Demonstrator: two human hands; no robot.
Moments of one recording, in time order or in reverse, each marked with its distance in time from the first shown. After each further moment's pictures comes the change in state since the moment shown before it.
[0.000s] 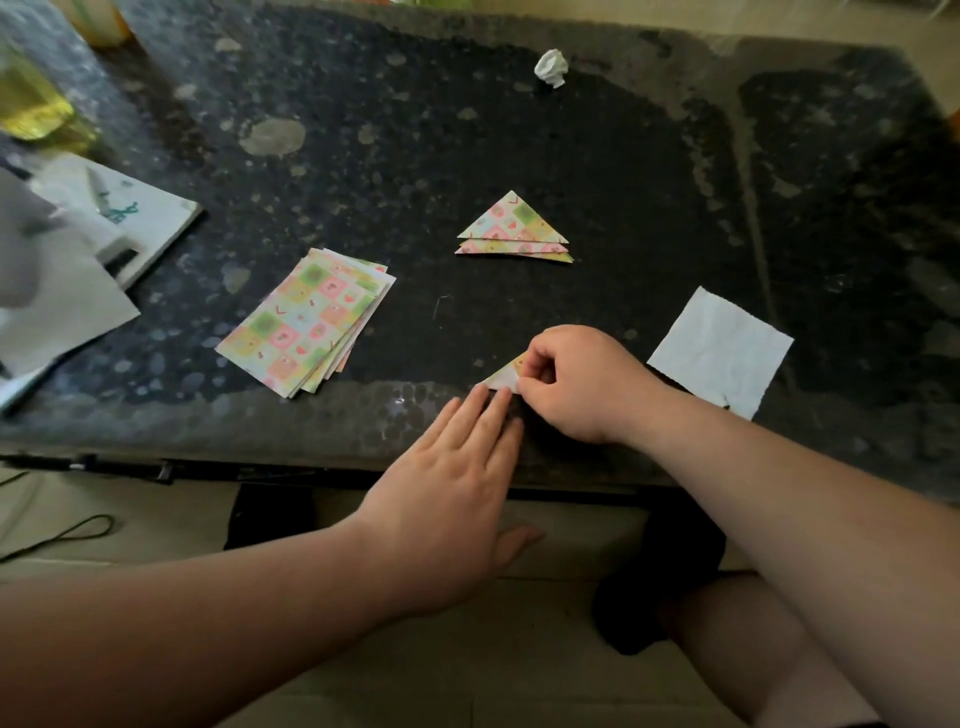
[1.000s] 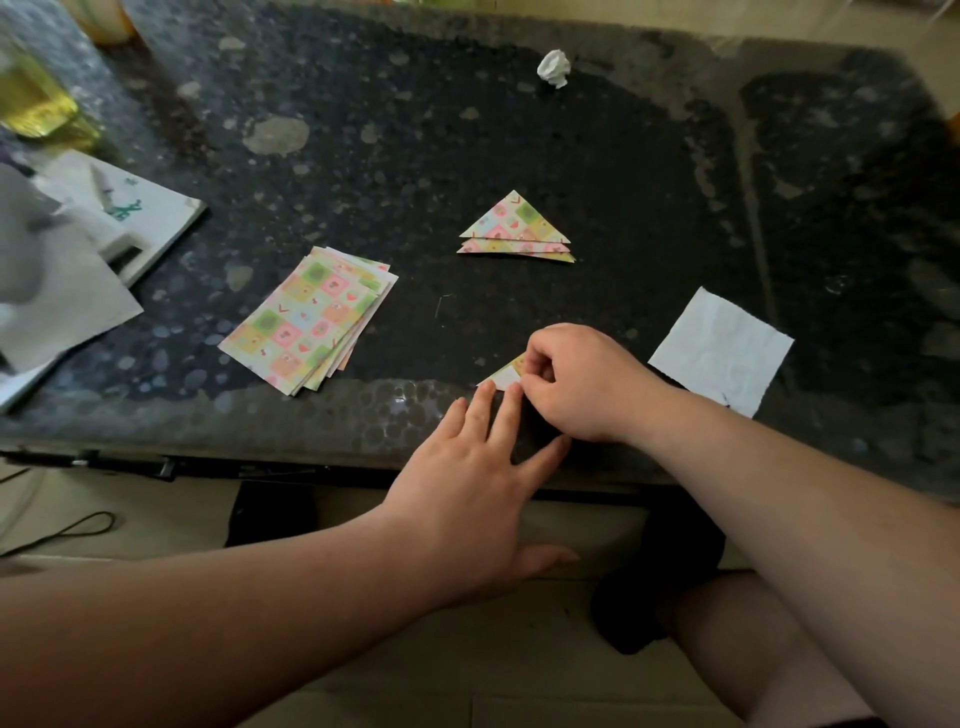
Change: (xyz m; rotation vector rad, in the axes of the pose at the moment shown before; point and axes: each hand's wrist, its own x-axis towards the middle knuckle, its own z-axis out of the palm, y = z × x) left_hand 0.014 0.013 -0.001 -0.004 -0.037 0.040; right_hand 0.000 -0.004 0.000 -0.061 0.009 -0.021
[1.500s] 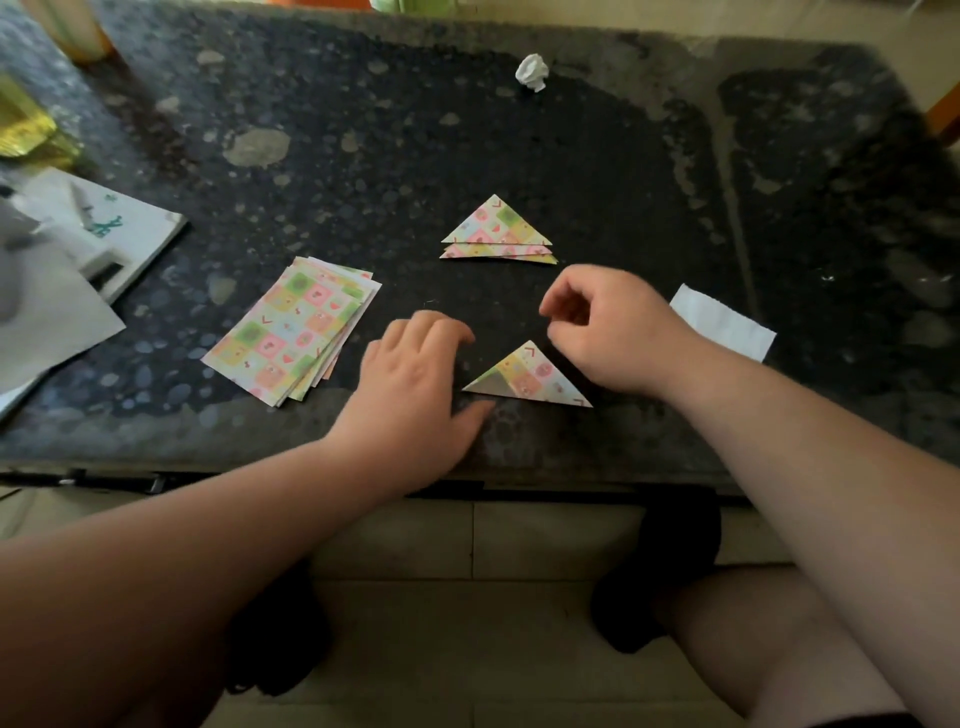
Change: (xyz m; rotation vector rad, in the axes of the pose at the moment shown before) left_hand 0.021 -0.053 -0.021 -0.426 0.424 -0.292; right_hand 0.001 0.019 -0.041 0.246 0.155 0.064
